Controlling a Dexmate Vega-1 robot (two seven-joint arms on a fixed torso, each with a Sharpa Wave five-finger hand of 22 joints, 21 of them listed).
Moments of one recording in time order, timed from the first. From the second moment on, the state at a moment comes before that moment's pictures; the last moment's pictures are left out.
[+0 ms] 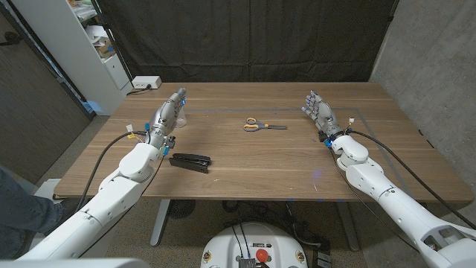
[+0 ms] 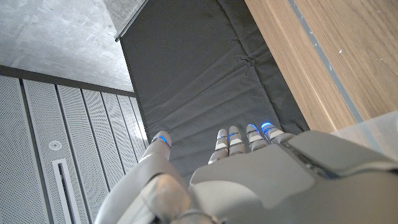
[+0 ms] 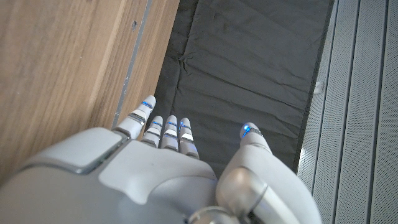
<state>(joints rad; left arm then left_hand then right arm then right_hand) 1.16 0.72 0.22 -1.71 -0.52 -0.31 0.16 0.17 0.01 0.43 -0.04 0.19 -0.01 0.07 0.19 0.17 -0.04 0.04 0.21 0.19 -0.10 0.06 0.19 0.18 -0.13 0.01 0.20 0.18 -0.87 -0.52 -0.37 -1.33 0.64 0.28 0.01 0.23 0.00 0.29 -0.07 0.28 0.13 0.08 0.19 0.18 0.08 0.08 0.19 0.19 0.01 0.04 0.20 0.21 0.22 -0.01 0.18 0.17</state>
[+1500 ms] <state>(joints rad) 1.35 0.76 0.06 -1.84 -0.51 -0.30 0.19 0.17 0.01 0.43 -0.05 0.19 0.00 0.07 0.19 0.17 -0.04 0.04 0.21 0.19 -0.10 0.06 0.19 0.18 -0.12 0.01 0.20 0.18 -0.84 -0.51 -0.39 -1.32 0.63 0.28 0.02 0.23 0.00 0.29 -0.07 0.28 0.13 0.08 0.19 0.18 0.09 0.09 0.19 0.19 0.01 0.04 0.20 0.21 0.22 -0.01 0.18 0.17</state>
